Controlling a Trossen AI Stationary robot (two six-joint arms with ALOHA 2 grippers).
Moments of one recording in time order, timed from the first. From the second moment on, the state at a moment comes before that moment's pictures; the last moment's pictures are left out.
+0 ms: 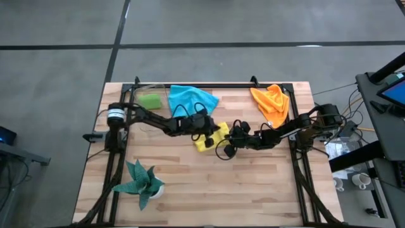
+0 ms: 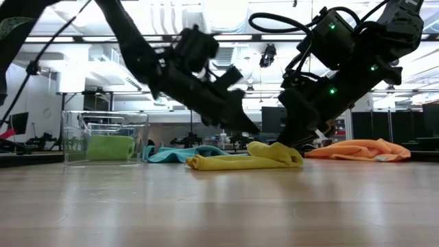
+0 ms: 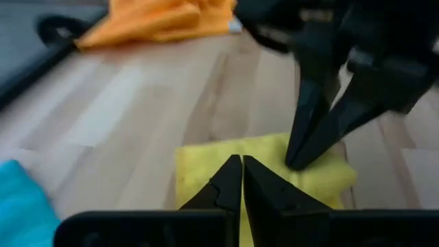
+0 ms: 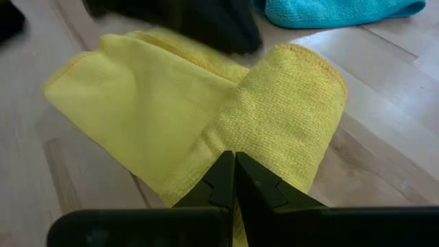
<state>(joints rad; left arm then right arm) 0.12 1.95 0.99 0.53 -0.10 0.00 0.10 1.63 0.55 0.32 0.47 0.52</state>
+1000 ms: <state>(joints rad) 0.12 2.07 1.00 0.56 -0.06 -0.02 0.13 1.42 0.54 0.12 0.47 0.53</state>
